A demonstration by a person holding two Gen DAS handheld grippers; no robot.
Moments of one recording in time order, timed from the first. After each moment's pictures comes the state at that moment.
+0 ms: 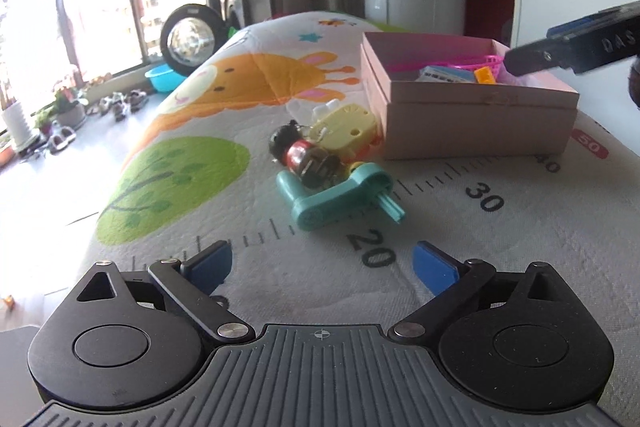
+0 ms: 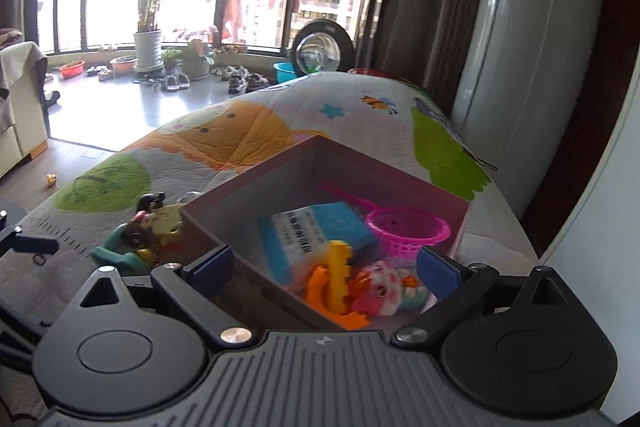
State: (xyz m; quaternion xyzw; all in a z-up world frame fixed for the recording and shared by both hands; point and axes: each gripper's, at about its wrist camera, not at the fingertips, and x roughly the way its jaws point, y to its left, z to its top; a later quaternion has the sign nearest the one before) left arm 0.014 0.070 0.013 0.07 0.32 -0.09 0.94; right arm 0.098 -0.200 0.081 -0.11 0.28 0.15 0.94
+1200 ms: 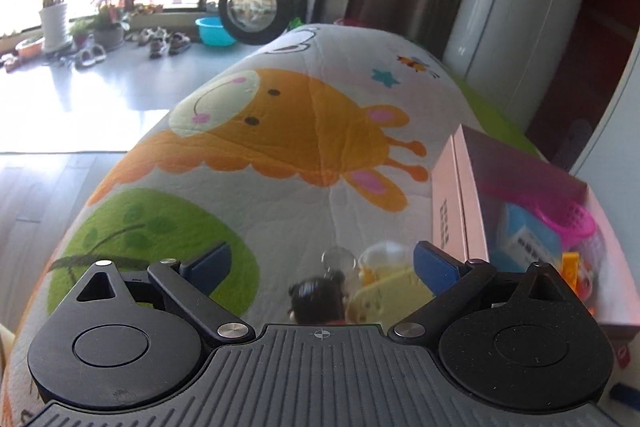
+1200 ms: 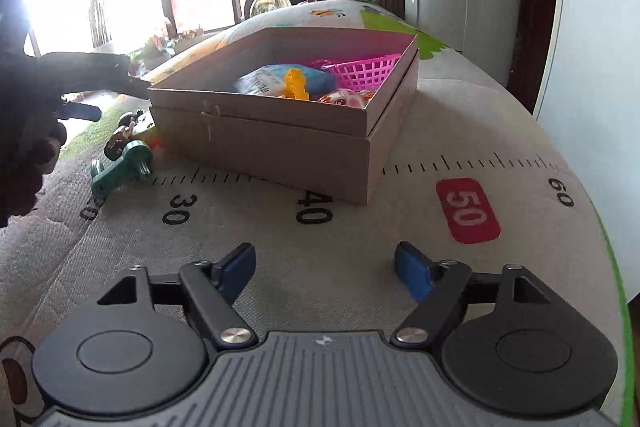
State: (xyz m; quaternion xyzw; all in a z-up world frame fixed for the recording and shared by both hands) left arm 0.163 0.076 0.039 -0.09 0.35 -0.03 0.93; right arm 0.029 -0.263 0.010 0.01 0.35 0.09 0.93
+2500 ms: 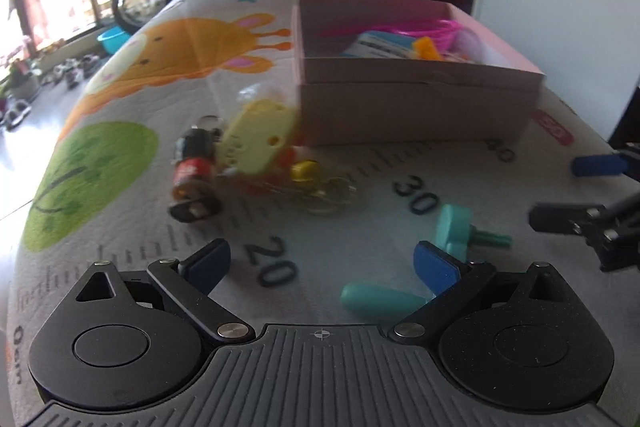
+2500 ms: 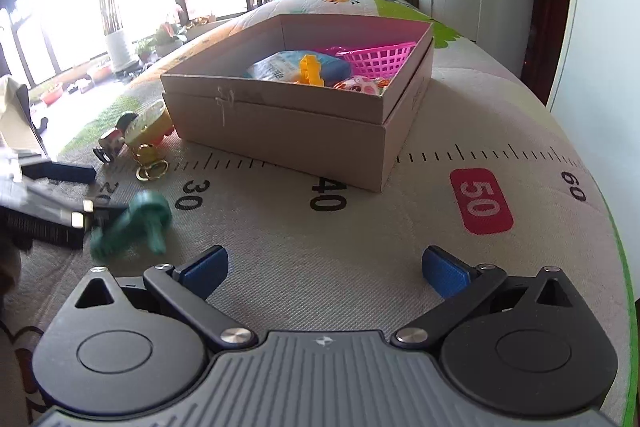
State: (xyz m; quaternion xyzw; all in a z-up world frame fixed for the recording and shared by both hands) left arm 0.039 0.010 0.012 0.07 0.40 -0.17 0.90; right arm 0.034 -0.259 0.015 0.01 0.38 0.11 0.92
